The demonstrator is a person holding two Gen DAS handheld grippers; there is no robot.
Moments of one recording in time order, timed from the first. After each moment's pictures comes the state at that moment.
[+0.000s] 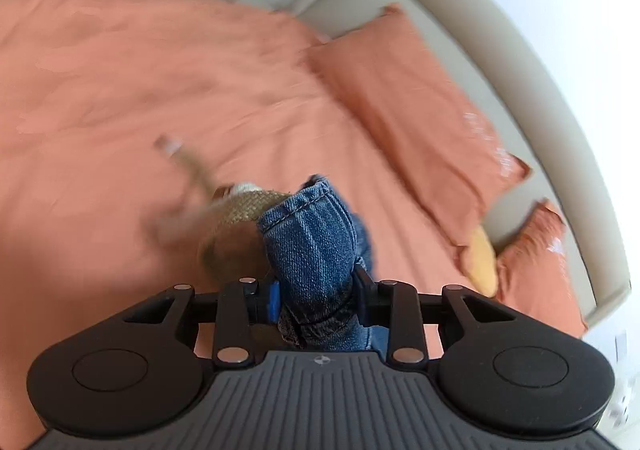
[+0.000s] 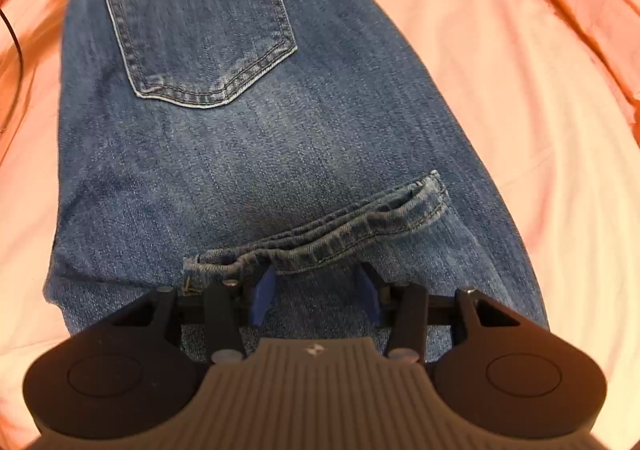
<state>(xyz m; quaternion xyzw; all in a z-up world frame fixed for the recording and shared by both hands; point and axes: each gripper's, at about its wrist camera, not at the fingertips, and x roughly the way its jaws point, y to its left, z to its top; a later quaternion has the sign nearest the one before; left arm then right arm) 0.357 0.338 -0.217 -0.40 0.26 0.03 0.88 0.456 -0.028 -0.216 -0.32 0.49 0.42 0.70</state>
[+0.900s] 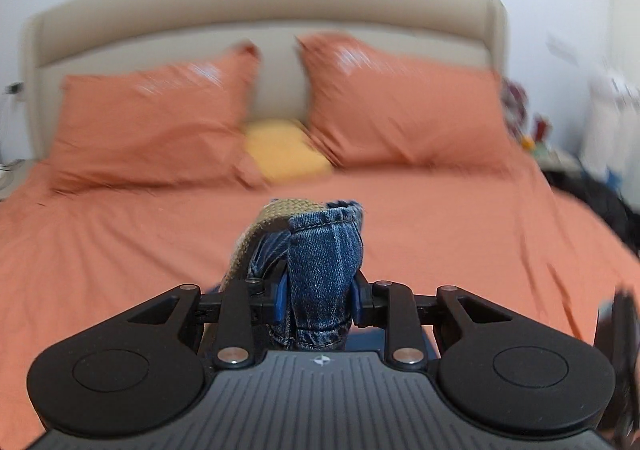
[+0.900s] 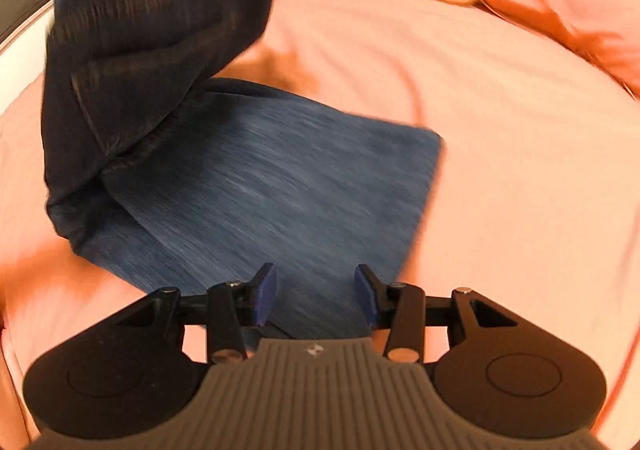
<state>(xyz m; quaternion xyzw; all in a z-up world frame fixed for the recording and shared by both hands) 0.369 -0.118 -0.115 0.03 0.28 -0.14 0.95 0.370 -0.314 -0.158 -0.05 0.51 0.22 0.83</state>
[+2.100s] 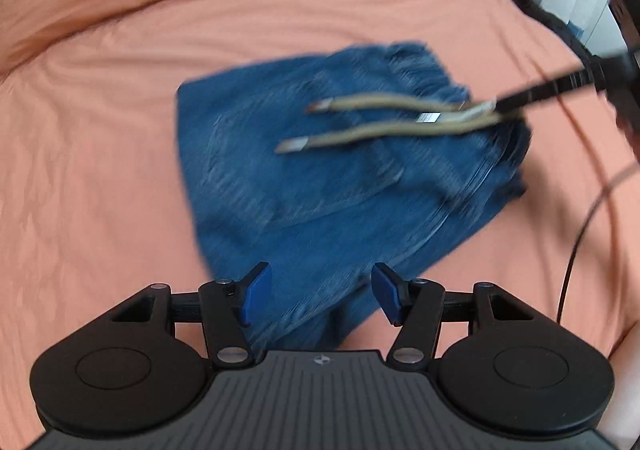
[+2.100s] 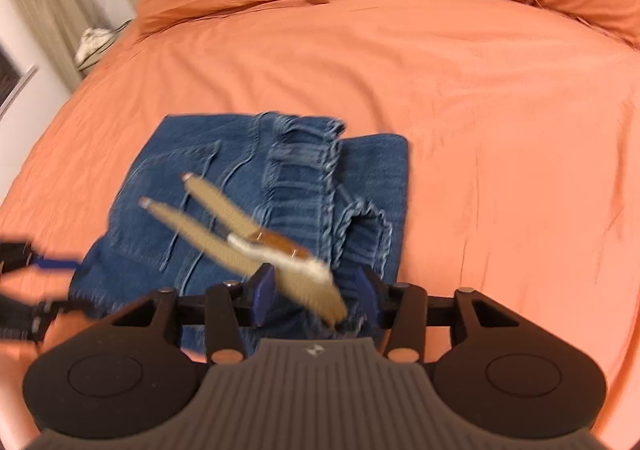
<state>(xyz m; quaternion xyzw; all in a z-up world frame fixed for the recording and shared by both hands) 0.319 0.026 -0.212 0.09 0.49 -0.22 0.84 0.391 -0.322 -0.135 0.07 0.52 0.15 0.84</state>
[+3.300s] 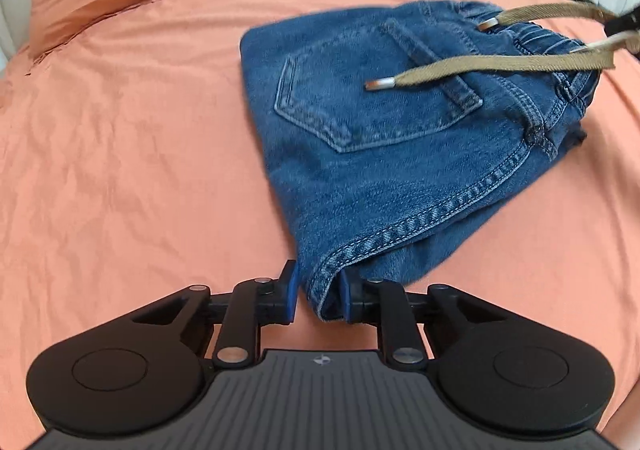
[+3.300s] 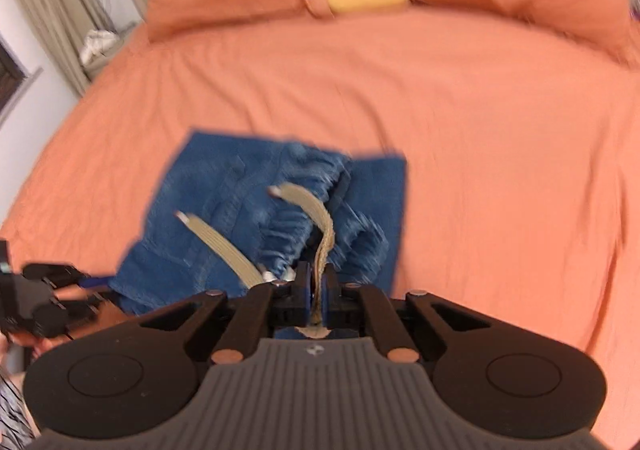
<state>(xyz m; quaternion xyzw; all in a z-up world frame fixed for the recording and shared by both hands) 0.306 0.056 -0.240 0.13 0.48 -0.17 0.85 0.360 -0.327 -0.073 0.06 0.53 0.15 0.83</state>
